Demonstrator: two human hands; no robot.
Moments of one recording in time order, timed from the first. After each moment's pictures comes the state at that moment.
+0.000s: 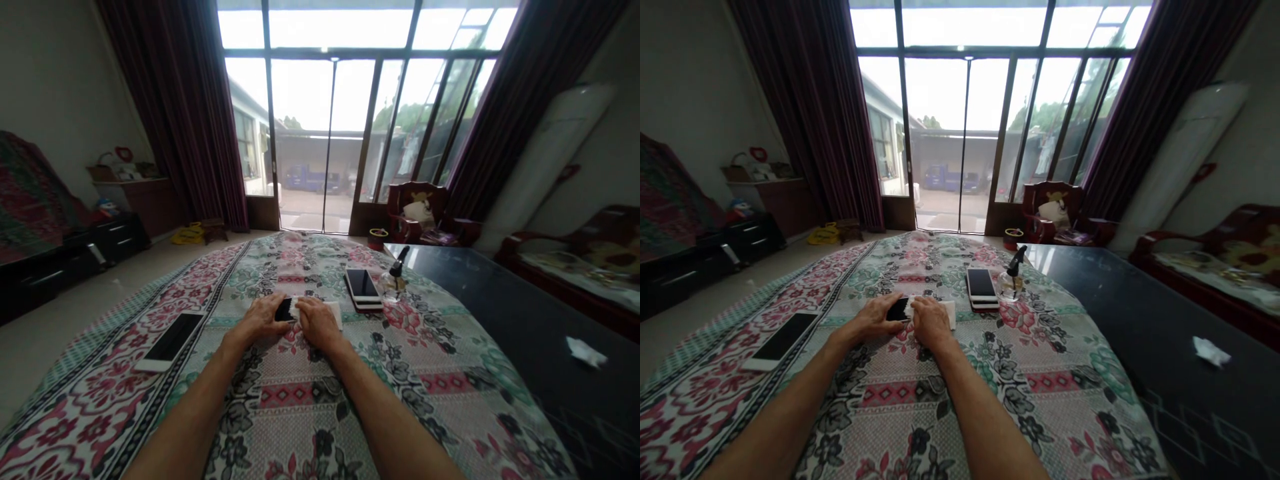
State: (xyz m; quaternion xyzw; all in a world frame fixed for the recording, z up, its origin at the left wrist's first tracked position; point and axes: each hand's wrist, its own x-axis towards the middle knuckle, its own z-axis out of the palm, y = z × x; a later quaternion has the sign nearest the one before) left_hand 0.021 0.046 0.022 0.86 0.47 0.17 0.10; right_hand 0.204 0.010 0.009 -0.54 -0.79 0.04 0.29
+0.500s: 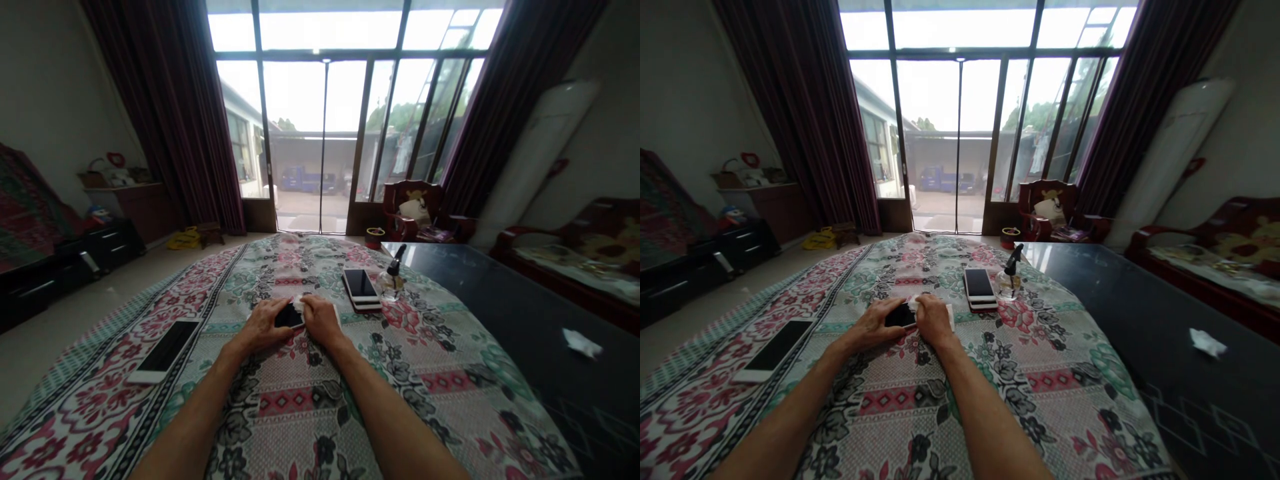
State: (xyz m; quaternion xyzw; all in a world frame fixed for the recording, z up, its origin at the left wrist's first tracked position) left_hand 0.025 0.043 0.014 0.85 0.39 0.30 0.18; right_hand 0.211 0.028 0.003 -0.55 -0.70 0.11 0.44
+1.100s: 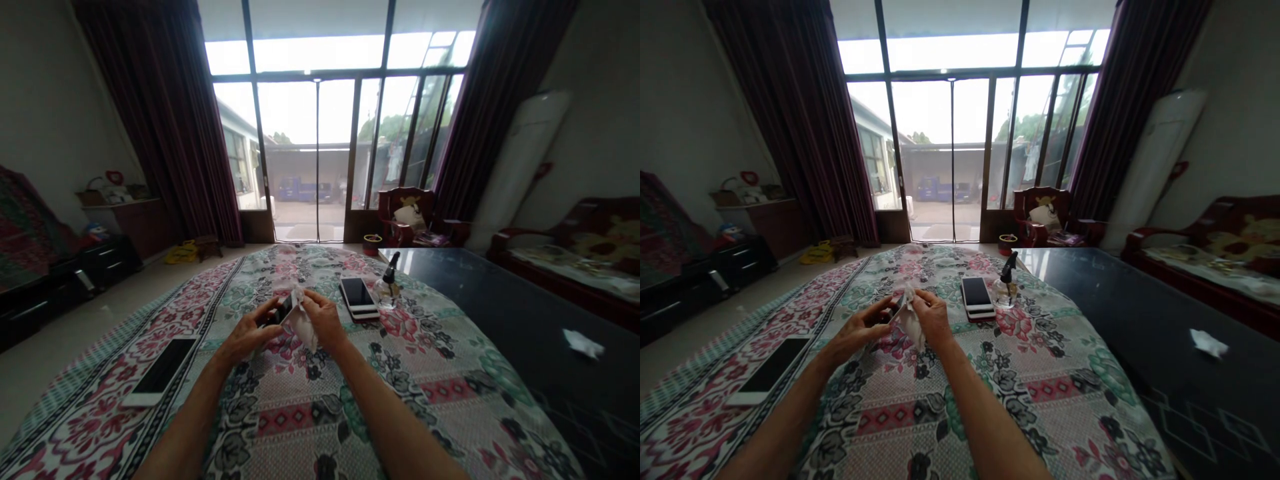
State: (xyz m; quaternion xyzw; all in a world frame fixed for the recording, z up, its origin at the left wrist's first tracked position) left_hand 0.010 0.037 0.037 0.69 0.39 0.38 0.47; right_hand 0.201 0.016 0.047 -0.37 -0.43 0.50 0.65
